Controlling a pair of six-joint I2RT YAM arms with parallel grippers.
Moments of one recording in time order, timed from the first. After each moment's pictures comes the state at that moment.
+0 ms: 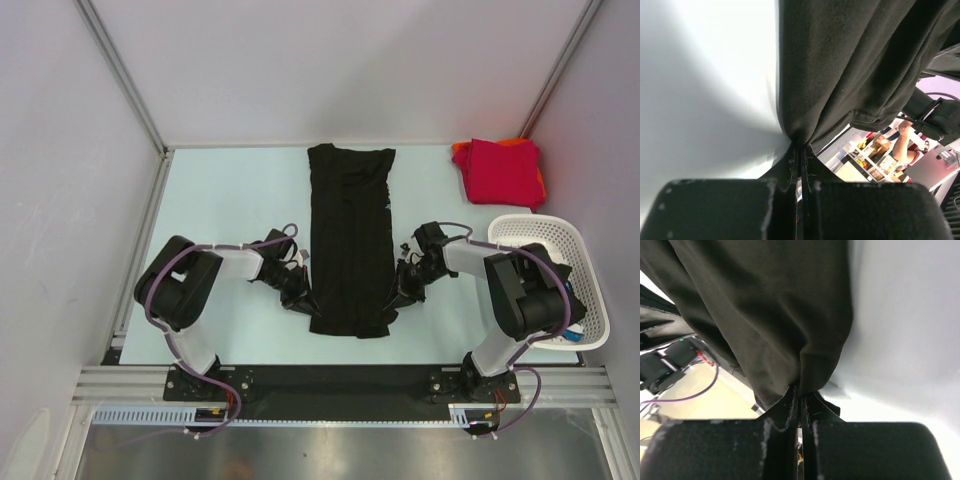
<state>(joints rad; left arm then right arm) -0.51 1.76 0.77 -0.28 0.72 -0.72 0.29 1.66 0.76 -0.49 -0.68 0.54</state>
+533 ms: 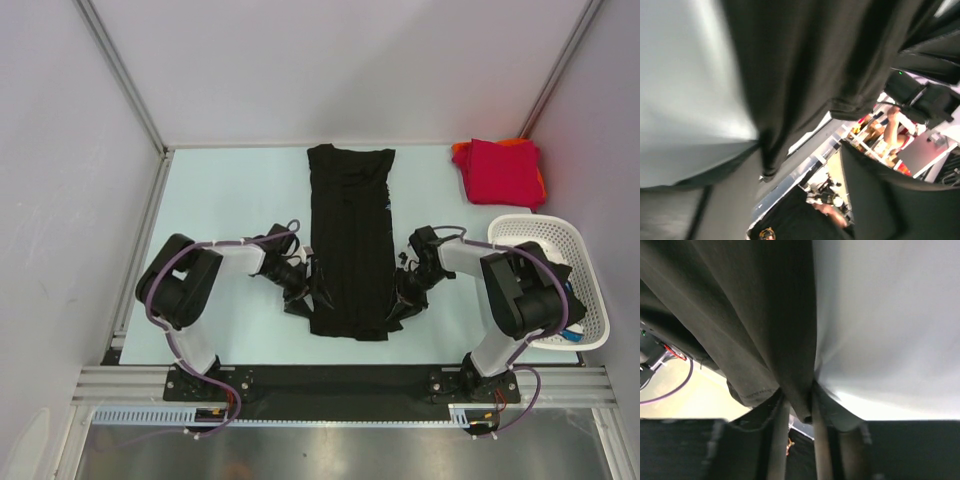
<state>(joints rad) -0.51 1.79 0.84 -0.37 0.79 -0.69 0.34 1.68 0.80 -0.65 -0.58 0.48</state>
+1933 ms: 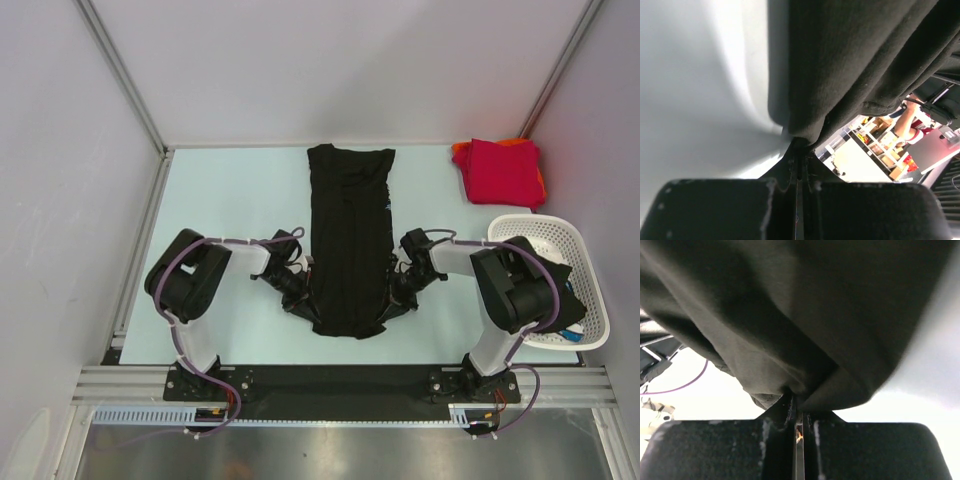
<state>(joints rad) -0.53 1.84 0.85 -0.44 0.78 -0.63 0.39 1.73 0.79 -0.54 -0.68 0.54</state>
